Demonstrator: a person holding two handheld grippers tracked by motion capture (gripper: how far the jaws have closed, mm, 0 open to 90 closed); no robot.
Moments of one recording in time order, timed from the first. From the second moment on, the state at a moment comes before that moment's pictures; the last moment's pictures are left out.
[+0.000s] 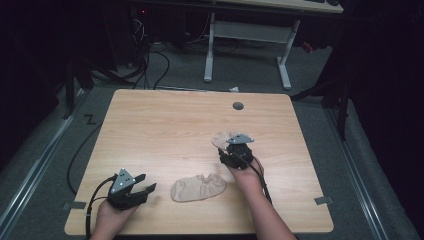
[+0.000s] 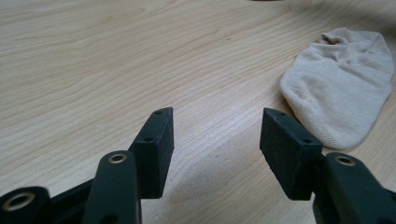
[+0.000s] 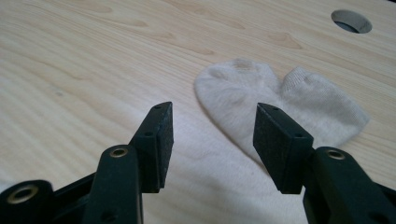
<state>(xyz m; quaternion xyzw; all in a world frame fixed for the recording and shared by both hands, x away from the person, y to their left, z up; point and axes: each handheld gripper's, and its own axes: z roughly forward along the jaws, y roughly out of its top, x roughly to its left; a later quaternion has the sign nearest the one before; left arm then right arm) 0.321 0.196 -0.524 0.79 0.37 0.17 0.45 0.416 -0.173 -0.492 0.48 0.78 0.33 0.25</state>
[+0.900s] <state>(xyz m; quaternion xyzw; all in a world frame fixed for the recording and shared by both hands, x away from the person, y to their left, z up) 0.320 0.197 -0.523 0.79 0.37 0.17 0.45 0.495 -0.140 -0.516 0.50 0.81 0.25 0.20</state>
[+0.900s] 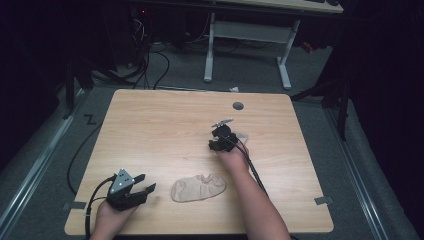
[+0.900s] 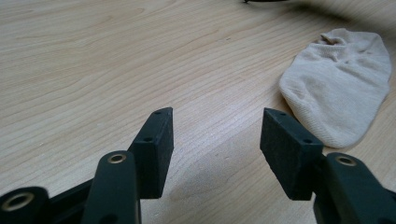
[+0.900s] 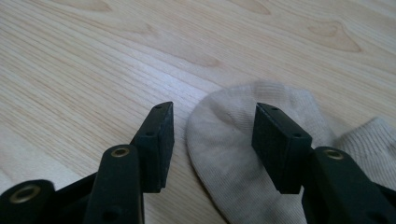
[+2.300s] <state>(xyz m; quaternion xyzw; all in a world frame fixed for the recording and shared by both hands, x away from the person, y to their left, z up) 0.320 0.191 -0.525 0.80 0.36 0.16 0.45 0.430 -0.125 -0.434 0.41 0.80 0.39 0.20</state>
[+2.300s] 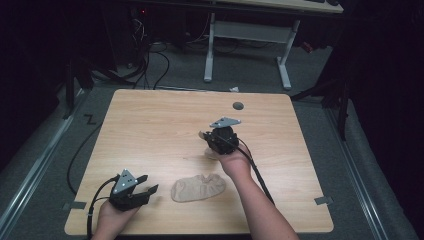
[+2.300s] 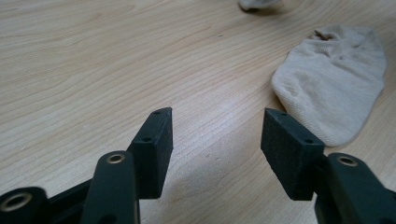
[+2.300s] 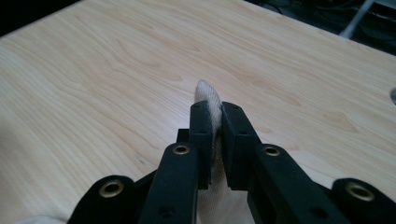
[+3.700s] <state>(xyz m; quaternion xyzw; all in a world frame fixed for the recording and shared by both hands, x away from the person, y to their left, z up) 0.319 0.185 -0.529 0.81 0.36 0.16 0.43 0.377 -0.235 -0.506 0.53 0.73 0.37 0.21</state>
